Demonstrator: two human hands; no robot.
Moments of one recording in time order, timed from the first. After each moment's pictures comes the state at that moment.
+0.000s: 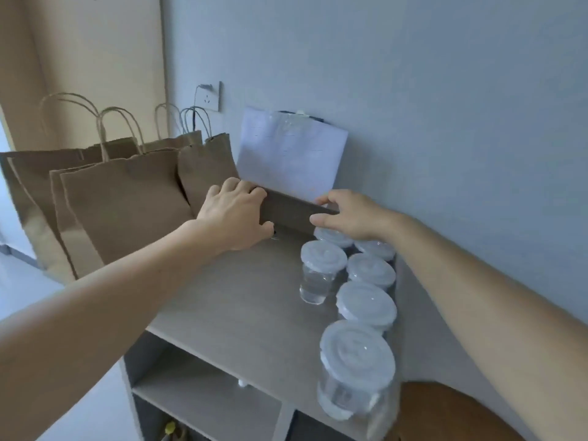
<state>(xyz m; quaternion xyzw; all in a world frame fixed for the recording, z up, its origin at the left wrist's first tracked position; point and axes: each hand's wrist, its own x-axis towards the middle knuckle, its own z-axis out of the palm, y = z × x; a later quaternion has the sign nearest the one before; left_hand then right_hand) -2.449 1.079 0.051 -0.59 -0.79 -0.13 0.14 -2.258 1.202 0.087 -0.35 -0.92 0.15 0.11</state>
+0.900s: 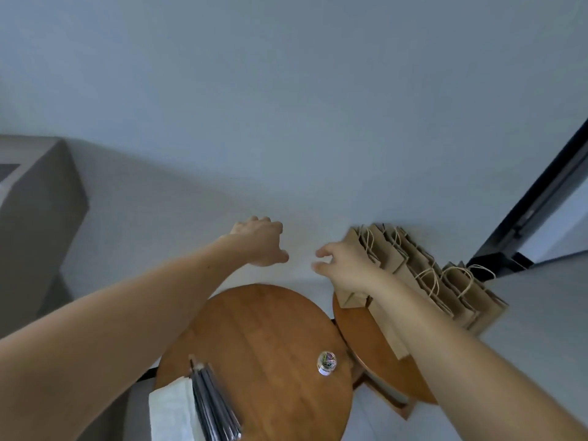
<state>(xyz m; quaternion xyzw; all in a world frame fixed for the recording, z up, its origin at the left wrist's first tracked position) -1.873 1.269 -0.048 -0.85 -0.52 0.02 -0.08 -1.679 1.198 -0.066 -0.70 -0.67 0.22 0.12</state>
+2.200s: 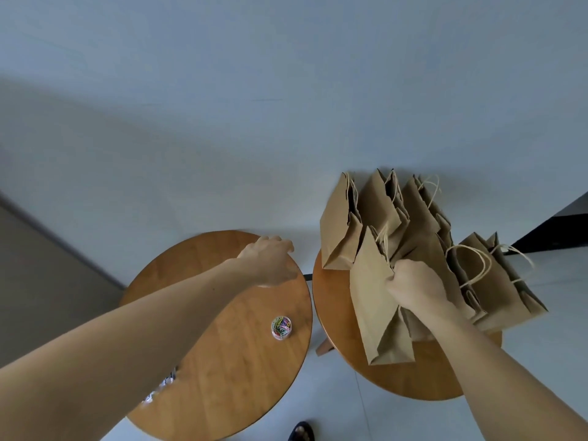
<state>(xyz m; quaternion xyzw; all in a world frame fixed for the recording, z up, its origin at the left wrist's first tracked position) -1.619 1.280 -0.197 -0.78 -0.58 0.08 -0.21 -1.336 1.234 -0.232 -0.79 -0.60 0.14 -0.02</state>
